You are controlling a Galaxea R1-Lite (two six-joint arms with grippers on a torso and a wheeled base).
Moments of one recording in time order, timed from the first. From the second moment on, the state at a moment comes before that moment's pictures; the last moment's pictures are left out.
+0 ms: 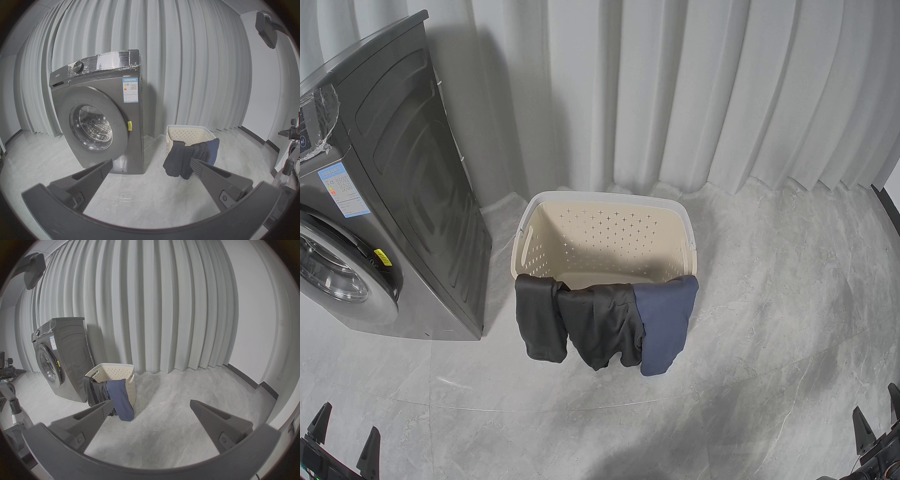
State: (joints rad) left arm 0.00 0.02 -0.02 0.00 0.00 -0.02; right arm 0.00 0.02 -0.02 0.00 0.02 0.00
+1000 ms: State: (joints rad) left arm 0.00 0.02 -0.02 0.00 0.00 -0.02; right arm 0.00 0.02 -0.02 0.00 0.02 0.00
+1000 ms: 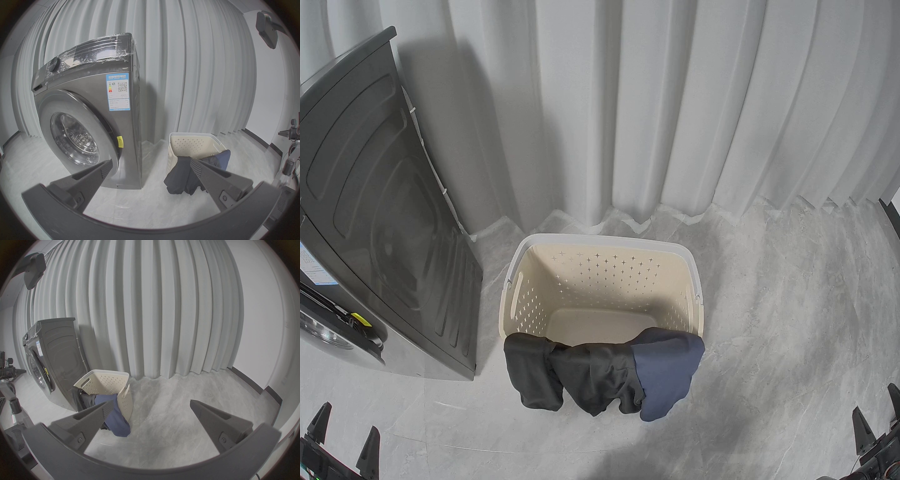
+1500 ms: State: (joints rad) left arm 0.00 0.02 -0.02 0.00 0.00 -0.02; right arm 0.00 0.02 -0.02 0.00 0.02 0.00
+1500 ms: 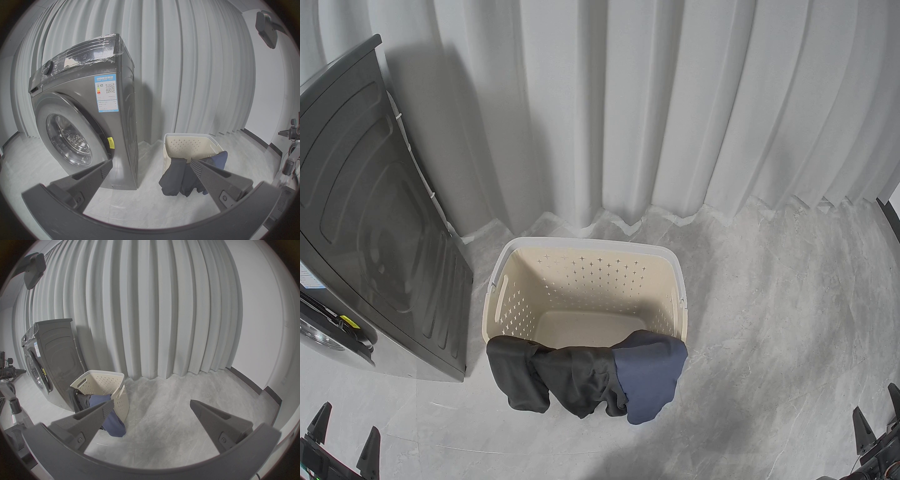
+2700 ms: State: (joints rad) left arm 0.00 0.02 -0.02 0.00 0.00 -0.02; right arm 0.00 0.02 -0.02 0.00 0.02 0.00
